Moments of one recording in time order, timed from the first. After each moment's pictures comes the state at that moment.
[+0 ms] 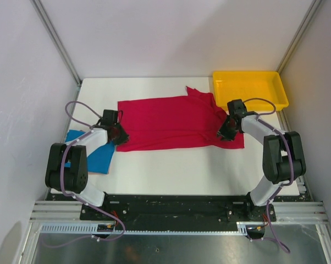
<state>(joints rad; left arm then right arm) -0.12 1.55 0.84 -0.31 0.01 -0.69 0.19 1.69 1.09 -0.53 -0.06 0.74</state>
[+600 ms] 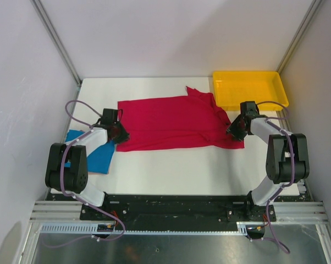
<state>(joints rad) -0.12 1.55 0.85 -0.29 0.04 -0.69 0.04 1.67 1.01 -0.43 -0.02 0.76</state>
